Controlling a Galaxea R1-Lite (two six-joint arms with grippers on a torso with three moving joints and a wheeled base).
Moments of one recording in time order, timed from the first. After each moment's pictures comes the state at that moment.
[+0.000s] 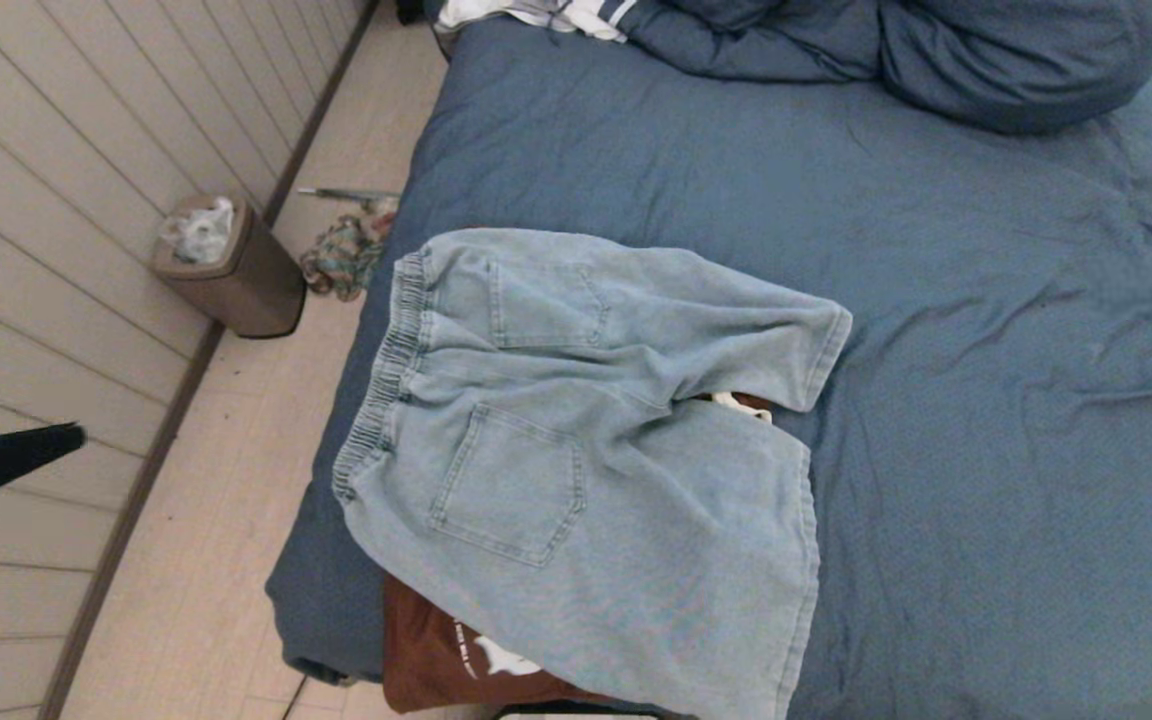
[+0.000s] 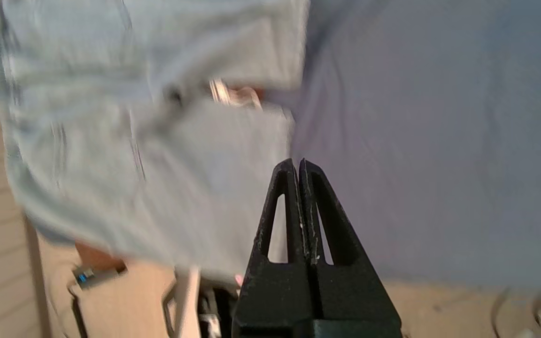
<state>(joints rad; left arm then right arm) -0.07 0.93 -0.80 0.19 -0.11 -0.18 0.16 1.02 -1.30 0.64 -0.02 0.30</state>
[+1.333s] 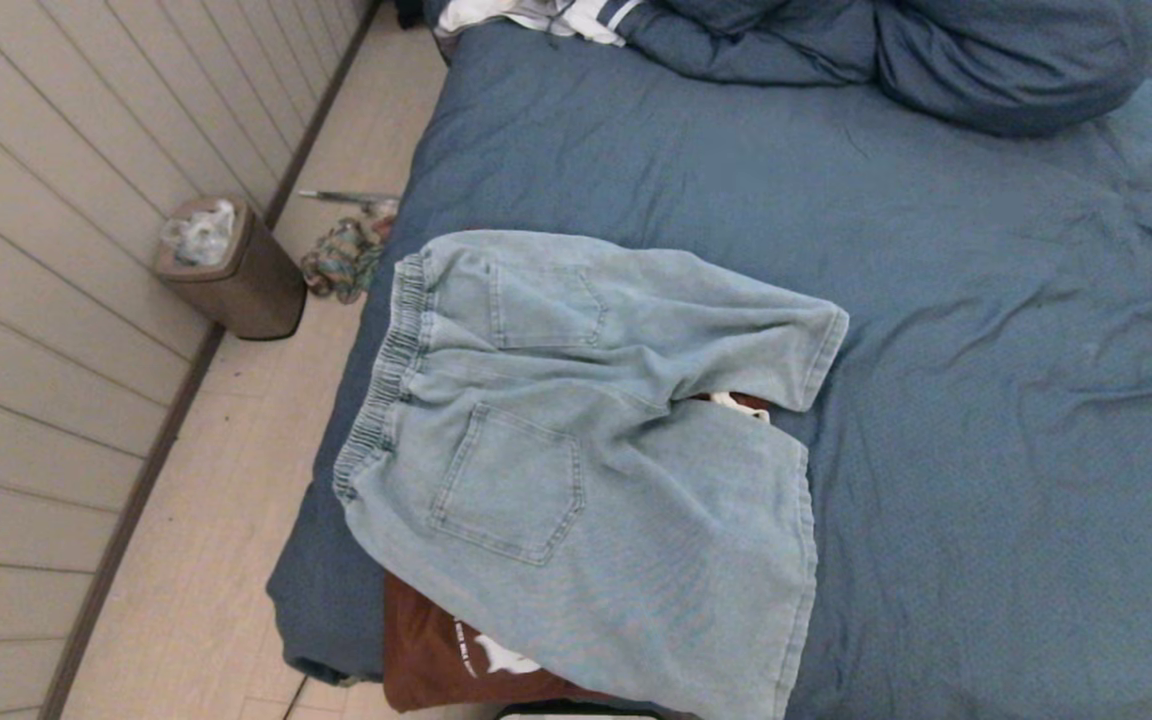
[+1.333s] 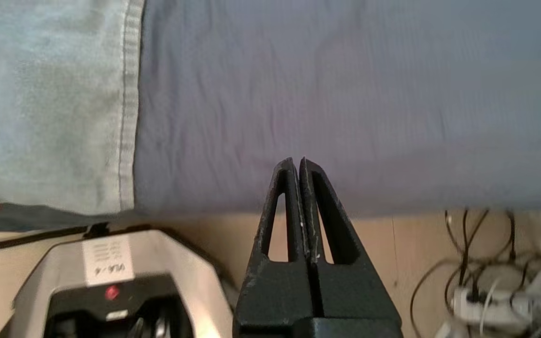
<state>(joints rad) 0.03 0.29 -0.13 0.18 -0.33 -0.02 0.00 0.01 -0.23 0.39 -0.14 0.10</state>
